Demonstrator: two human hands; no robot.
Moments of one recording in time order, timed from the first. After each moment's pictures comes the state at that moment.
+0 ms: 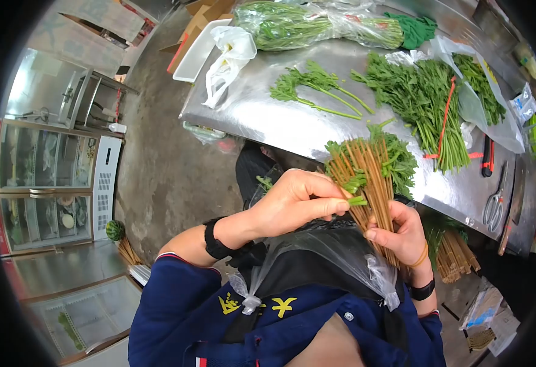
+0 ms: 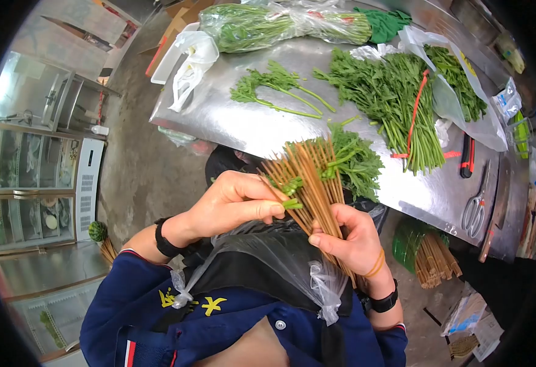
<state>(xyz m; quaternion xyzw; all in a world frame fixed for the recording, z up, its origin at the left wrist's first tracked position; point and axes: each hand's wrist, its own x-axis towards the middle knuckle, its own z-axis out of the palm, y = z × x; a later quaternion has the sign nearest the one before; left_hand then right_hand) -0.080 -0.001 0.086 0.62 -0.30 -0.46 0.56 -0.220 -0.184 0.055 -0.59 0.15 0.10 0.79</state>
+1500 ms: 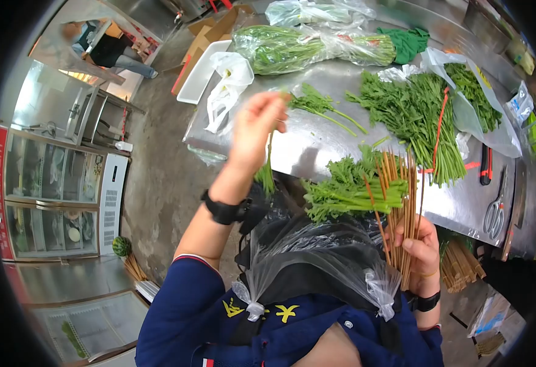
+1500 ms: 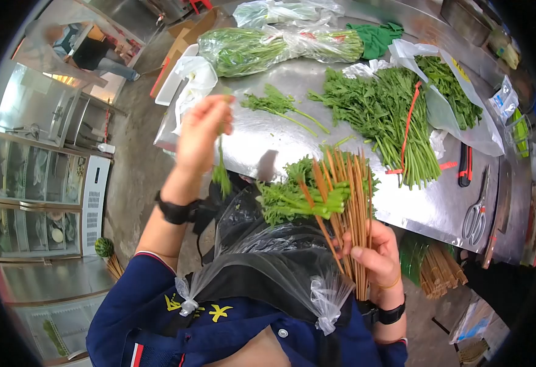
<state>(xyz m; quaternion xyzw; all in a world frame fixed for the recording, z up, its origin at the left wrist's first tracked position) 0.033 -0.022 0.067 0.65 -0.20 -0.15 0.72 -0.238 -0.215 0.039 -0.45 0.12 -0.04 0.88</state>
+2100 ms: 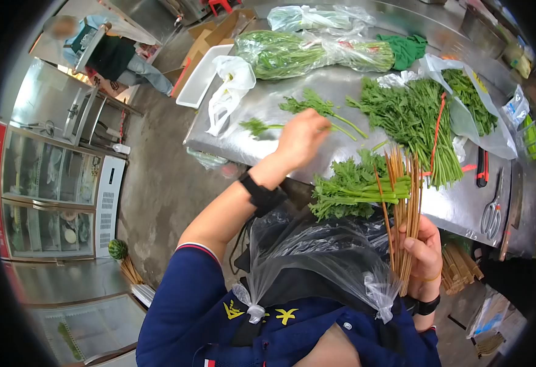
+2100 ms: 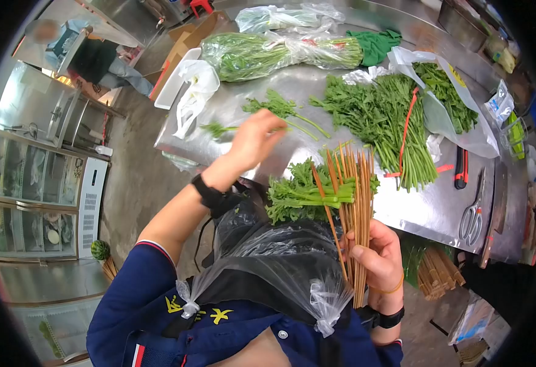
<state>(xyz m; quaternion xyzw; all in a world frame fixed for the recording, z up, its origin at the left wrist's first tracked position) 0.038 -0.061 0.010 0.82 -0.46 0.04 0.33 -0.236 -0.208 0.059 -0.46 0.16 -0.06 0.87</state>
